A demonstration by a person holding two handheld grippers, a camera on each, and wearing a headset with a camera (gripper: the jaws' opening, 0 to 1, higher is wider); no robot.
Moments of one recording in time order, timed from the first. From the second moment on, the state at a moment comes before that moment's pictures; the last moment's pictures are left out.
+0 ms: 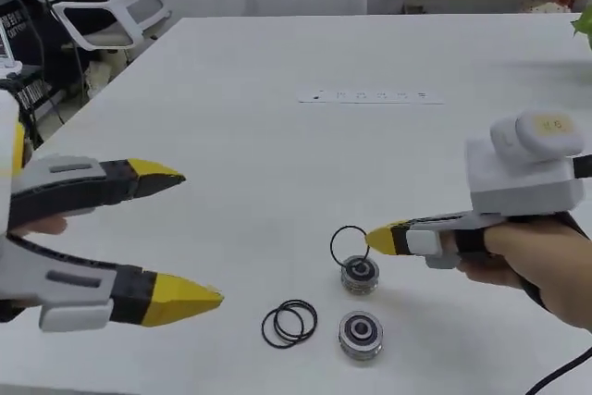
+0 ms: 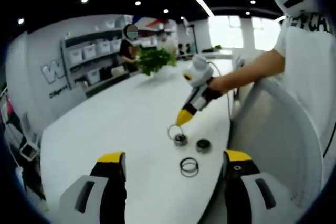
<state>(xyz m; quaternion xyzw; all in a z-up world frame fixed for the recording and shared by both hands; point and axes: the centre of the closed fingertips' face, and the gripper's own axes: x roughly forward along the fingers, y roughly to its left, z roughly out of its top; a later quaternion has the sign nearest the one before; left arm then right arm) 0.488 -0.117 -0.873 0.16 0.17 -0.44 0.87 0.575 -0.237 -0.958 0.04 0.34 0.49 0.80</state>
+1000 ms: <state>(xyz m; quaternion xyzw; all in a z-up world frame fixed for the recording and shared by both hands) 0.471 -0.089 -0.919 0.09 0.23 -0.38 0.89 0.525 -0.193 -0.987 -0.02 0.38 0.56 0.74</state>
